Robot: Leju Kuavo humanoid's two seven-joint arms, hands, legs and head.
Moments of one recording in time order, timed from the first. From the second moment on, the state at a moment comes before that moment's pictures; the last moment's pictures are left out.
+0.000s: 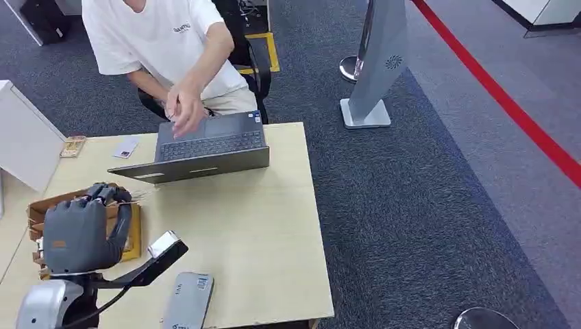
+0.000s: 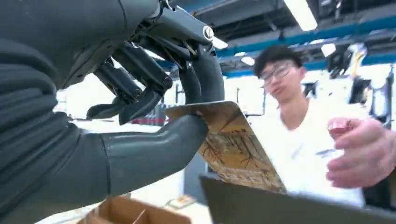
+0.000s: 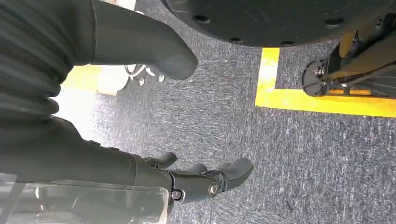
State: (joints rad) left arm -0.04 0.20 -0.32 -1.98 -1.30 -0.02 0.26; right arm 0.01 0.28 -1.29 -0.48 1.46 0.00 -0.08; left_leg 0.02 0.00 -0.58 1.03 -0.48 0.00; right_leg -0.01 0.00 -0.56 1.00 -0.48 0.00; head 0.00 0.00
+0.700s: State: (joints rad) left arm -0.51 0.14 -0.26 -1.40 -1.55 0.26 0.37; right arm -0.01 0.25 -1.20 -0.34 1.55 -0.09 -0.08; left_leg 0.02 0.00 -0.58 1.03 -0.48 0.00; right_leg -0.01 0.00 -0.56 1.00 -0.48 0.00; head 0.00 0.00
